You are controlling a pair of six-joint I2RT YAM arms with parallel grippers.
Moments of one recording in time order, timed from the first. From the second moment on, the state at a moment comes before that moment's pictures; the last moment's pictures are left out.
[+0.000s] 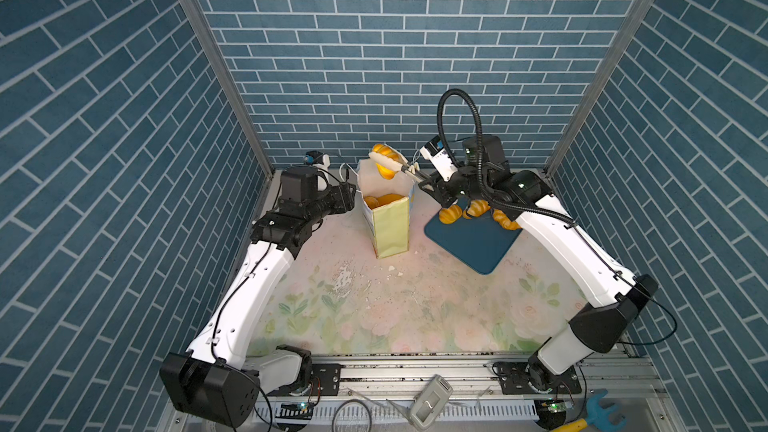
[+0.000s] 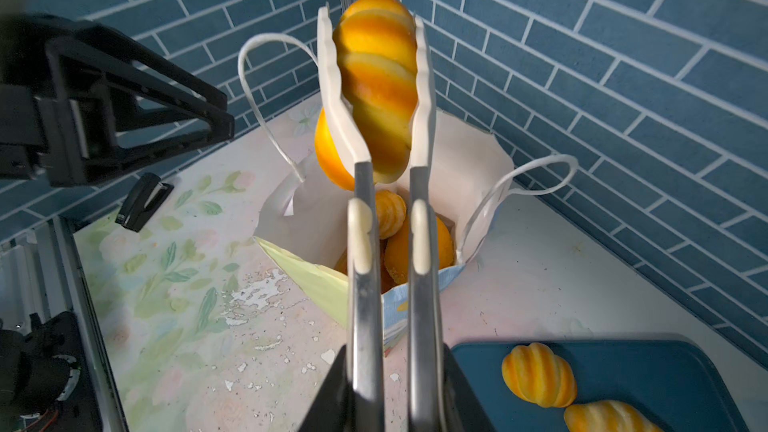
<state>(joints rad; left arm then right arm) -0.25 1.21 1.28 -0.53 0.12 -0.35 0.70 1.64 1.85 -0.79 -0.19 -0.15</state>
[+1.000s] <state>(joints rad) -0.25 1.27 1.29 -0.53 0.11 -0.34 0.74 1.62 1.89 -0.86 -0.01 -0.22</state>
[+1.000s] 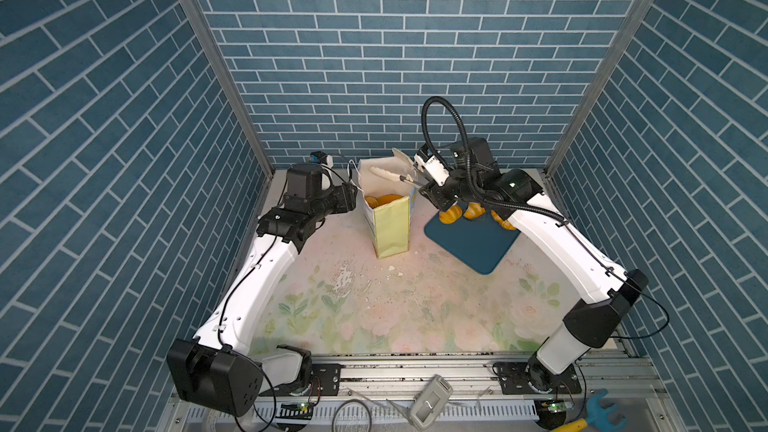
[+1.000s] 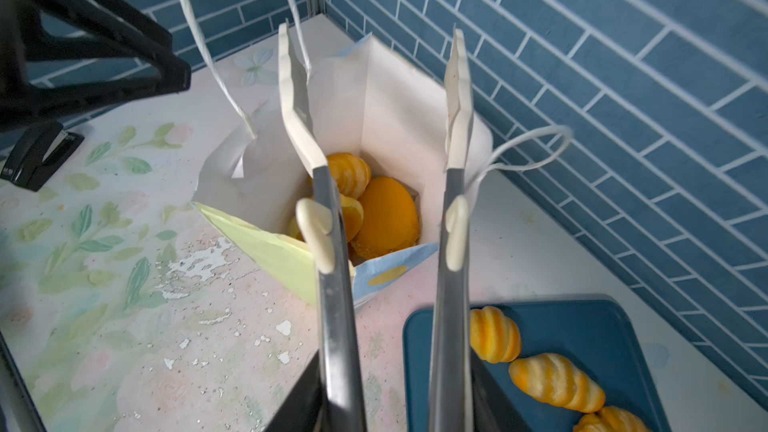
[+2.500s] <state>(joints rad) -0.25 1.22 1.27 -0.54 0.16 -0.34 0.43 1.68 1.44 -0.82 0.09 -0.08</state>
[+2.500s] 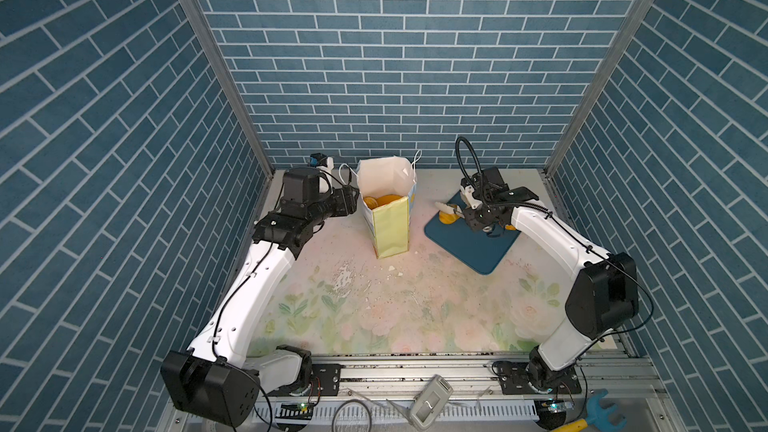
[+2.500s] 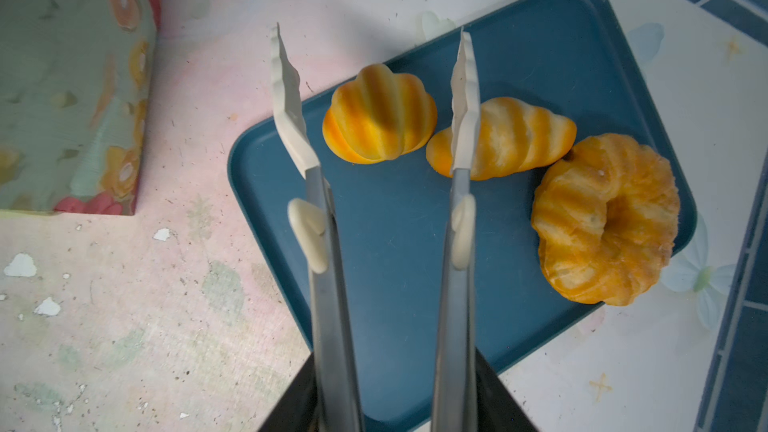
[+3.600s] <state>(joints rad) -0.25 1.30 1.29 -0.55 0.15 -0.30 0.40 1.60 1.37 -0.95 0.01 -0.16</state>
